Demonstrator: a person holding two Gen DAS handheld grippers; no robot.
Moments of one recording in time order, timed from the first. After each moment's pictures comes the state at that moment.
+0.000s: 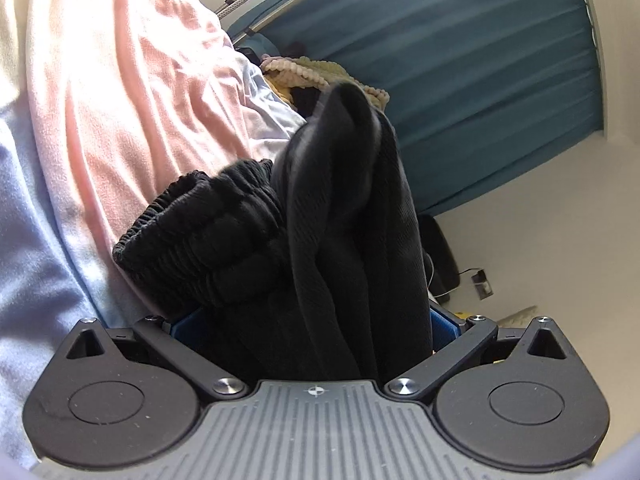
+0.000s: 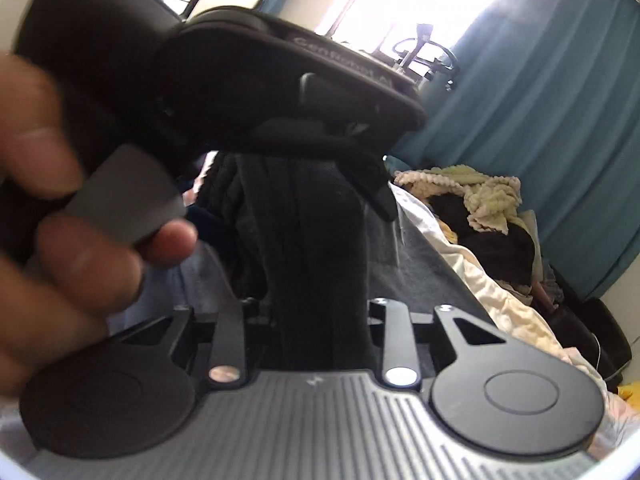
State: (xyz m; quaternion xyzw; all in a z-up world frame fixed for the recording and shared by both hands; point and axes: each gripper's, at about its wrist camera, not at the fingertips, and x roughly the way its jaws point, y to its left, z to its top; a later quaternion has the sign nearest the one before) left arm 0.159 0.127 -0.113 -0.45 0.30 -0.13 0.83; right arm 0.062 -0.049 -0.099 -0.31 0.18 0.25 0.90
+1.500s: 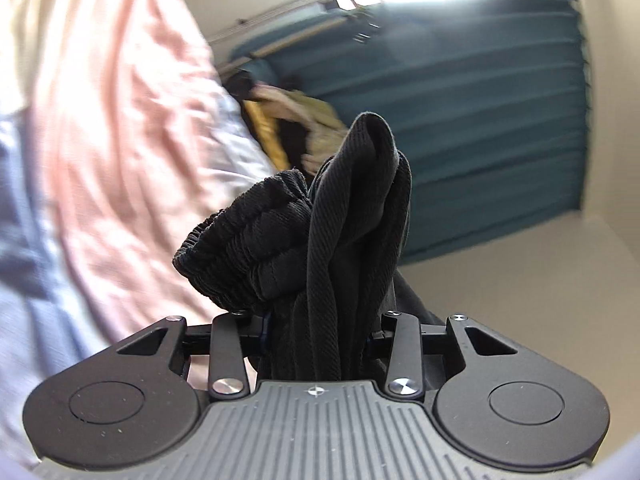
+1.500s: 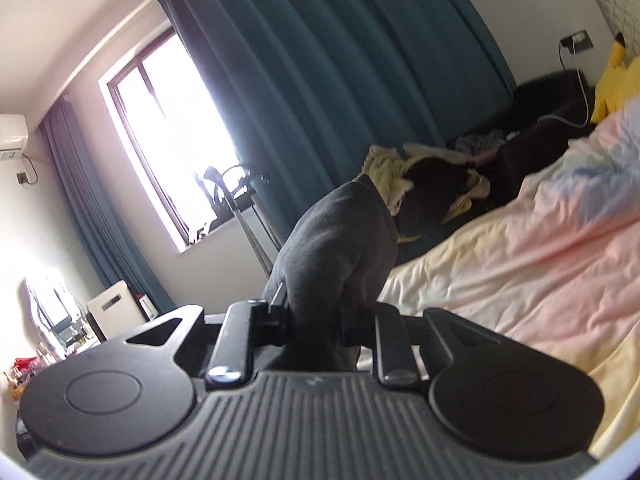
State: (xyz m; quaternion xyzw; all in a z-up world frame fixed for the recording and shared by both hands) left arm 0.120 0.100 -0.021 -0.54 0.24 -0.14 0.80; right arm 0.066 -0.294 0.043 0.27 0.11 0.13 0.95
